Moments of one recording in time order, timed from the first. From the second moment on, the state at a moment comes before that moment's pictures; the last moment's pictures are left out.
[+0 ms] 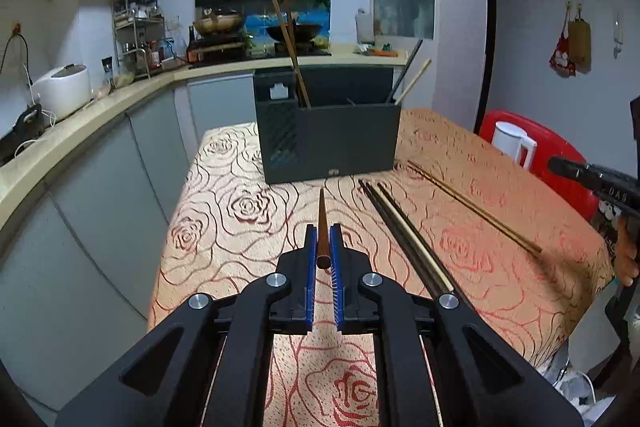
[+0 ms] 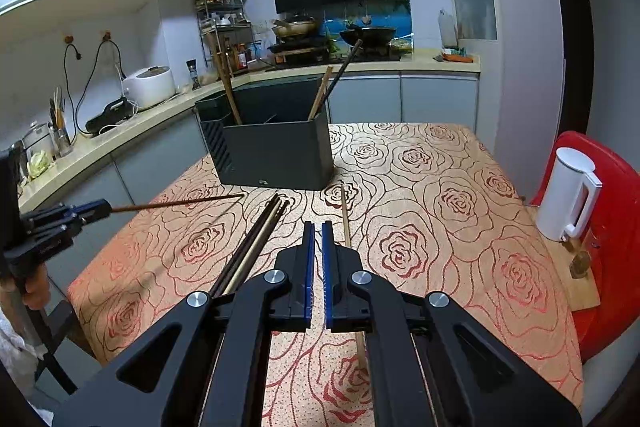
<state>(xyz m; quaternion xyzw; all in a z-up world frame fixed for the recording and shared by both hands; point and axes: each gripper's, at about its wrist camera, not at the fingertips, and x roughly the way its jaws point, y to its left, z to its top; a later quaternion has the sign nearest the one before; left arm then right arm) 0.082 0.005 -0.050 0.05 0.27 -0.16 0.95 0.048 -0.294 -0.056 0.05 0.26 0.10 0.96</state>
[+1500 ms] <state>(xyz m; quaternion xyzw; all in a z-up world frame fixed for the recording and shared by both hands) 0.075 0.021 -0.012 0.04 0.22 -0.15 0.96 0.033 -0.304 -0.074 0.02 0.29 0.07 0.95</state>
